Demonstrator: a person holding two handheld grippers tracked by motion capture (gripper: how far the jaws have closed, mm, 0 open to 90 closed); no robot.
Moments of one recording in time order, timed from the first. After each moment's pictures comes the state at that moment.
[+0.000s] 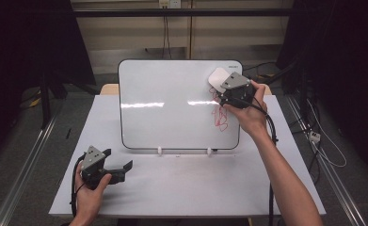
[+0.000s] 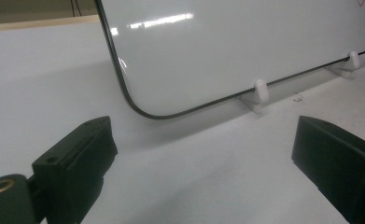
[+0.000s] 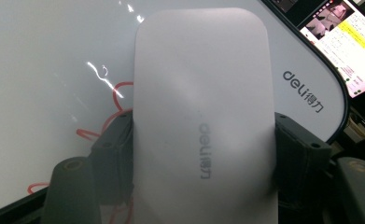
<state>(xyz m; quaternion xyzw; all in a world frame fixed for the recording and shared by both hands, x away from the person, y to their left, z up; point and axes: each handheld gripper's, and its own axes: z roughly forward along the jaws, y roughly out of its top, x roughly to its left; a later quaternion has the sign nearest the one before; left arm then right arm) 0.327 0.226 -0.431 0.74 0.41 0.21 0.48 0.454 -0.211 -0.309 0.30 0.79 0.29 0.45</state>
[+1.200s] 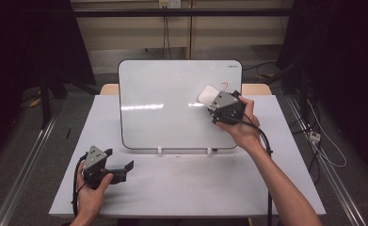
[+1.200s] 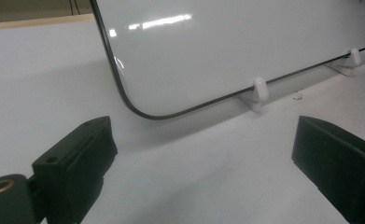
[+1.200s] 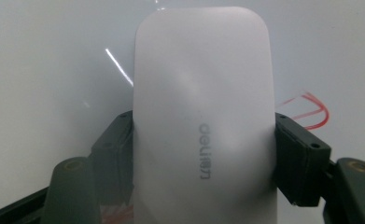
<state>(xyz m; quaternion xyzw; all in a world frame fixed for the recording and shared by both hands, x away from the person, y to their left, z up) 0.328 0.223 -0.432 0.74 0.41 0.21 0.48 0.430 -0.188 -0.341 0.25 0.82 0.28 0.43</state>
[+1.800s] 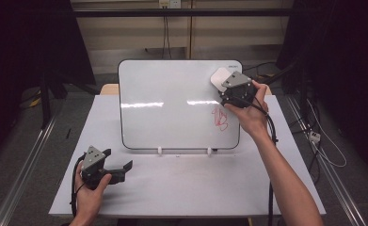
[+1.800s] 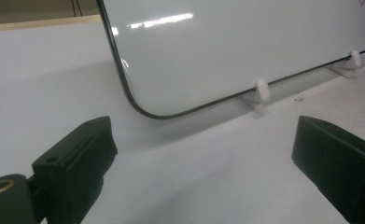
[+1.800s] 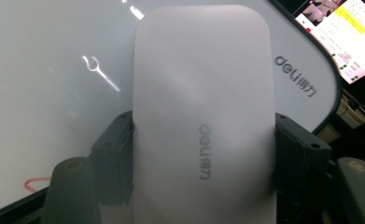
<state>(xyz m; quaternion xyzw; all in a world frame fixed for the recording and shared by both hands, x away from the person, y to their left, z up) 0.327 0.226 -0.431 0.74 0.41 0.21 0.48 0.455 -0.214 -0.305 0.32 0.78 0.28 0.45</state>
